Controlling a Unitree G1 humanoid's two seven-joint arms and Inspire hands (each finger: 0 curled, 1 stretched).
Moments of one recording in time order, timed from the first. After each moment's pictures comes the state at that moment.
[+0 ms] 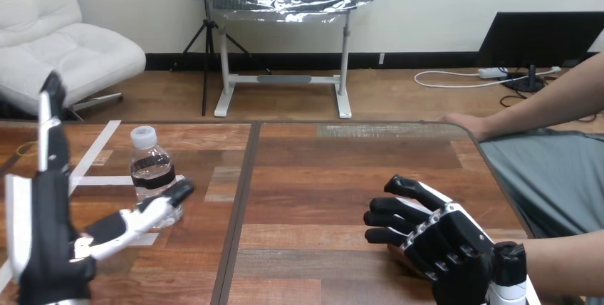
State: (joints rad) left arm 0.30 0.07 0.25 -0.14 0.25 -0.51 0.15; right arm 0.66 -0.12 0.19 -0.27 0.34 -0.61 0.38
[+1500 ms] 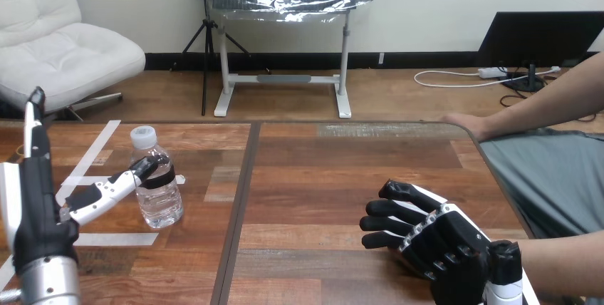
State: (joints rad) left arm 0.02 0.19 0.29 0.23 0.17 -0.37 0.19; right arm 0.65 -0.12 0.18 -0.27 0.34 -0.60 0.39
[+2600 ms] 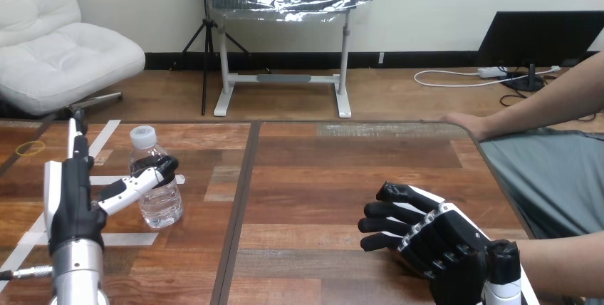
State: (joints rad) left arm -0.19 0.24 0.24 0.61 0.15 -0.36 0.14; right arm 0.65 -0.12 0.18 -0.27 0.34 -0.60 0.39
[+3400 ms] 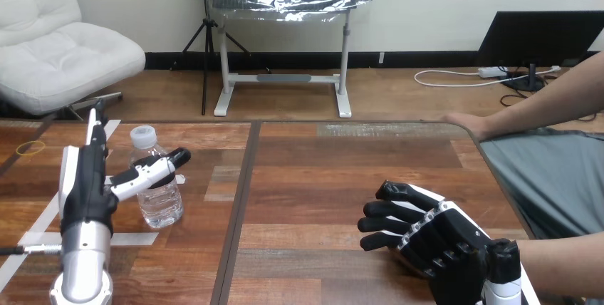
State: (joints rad) left arm -0.30 0.28 0.20 0.73 0.14 -0.36 0.09; right arm 0.64 -0.12 0.18 -0.27 0.34 -0.60 0.40
